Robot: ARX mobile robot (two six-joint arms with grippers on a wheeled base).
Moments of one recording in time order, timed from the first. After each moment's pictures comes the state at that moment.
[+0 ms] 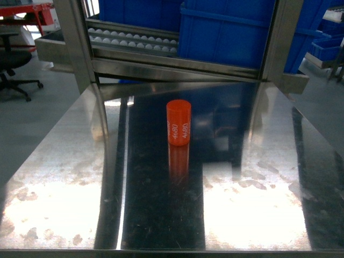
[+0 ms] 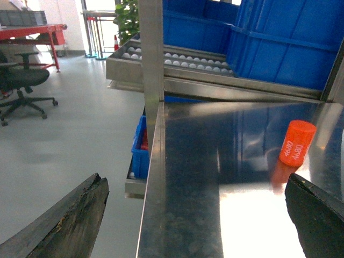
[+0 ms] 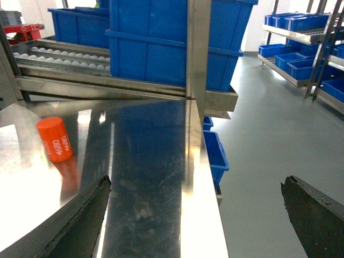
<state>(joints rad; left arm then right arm) 0.00 0.01 0.01 0.00 0.00 0.00 0.00 0.00 0.01 -0.01 0.00 0.00</state>
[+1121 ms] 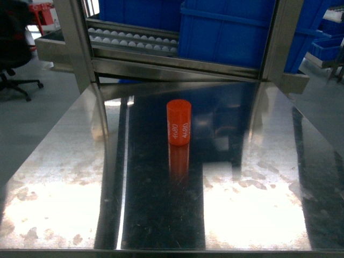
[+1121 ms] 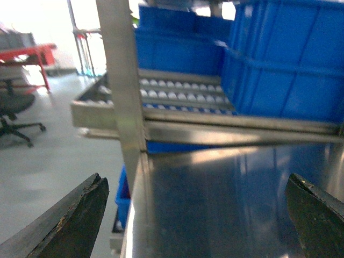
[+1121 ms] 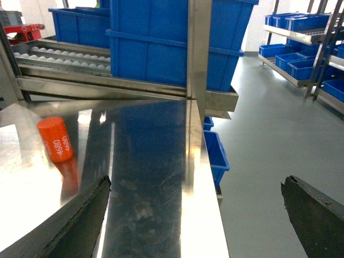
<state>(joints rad) -0.13 1.47 0.53 1.03 -0.10 0.04 0.00 0.00 0.01 -0.01 0.00 0.00</state>
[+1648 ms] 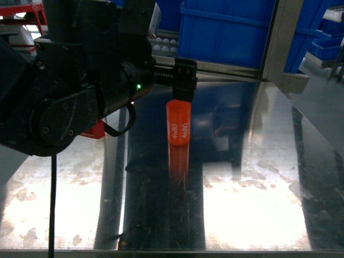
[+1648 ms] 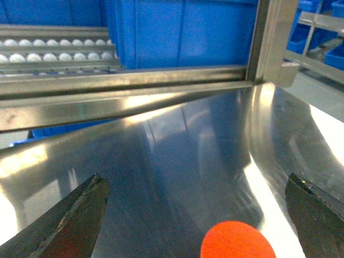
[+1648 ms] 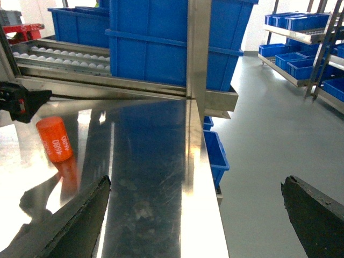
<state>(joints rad) -0.39 2.12 1.13 0.91 -0.03 0.05 0.00 0.00 0.01 0.00 0.00 0.00</state>
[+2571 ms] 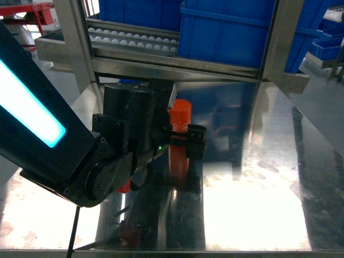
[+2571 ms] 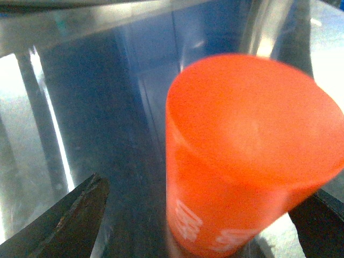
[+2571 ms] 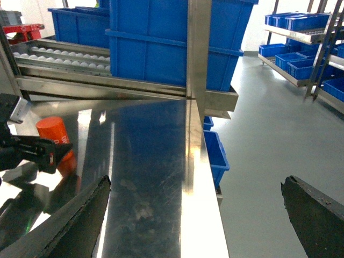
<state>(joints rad) -0.44 2.36 1.18 0.86 -0.07 -0.05 0.00 0.00 0.01 0.00 0.00 0.00</state>
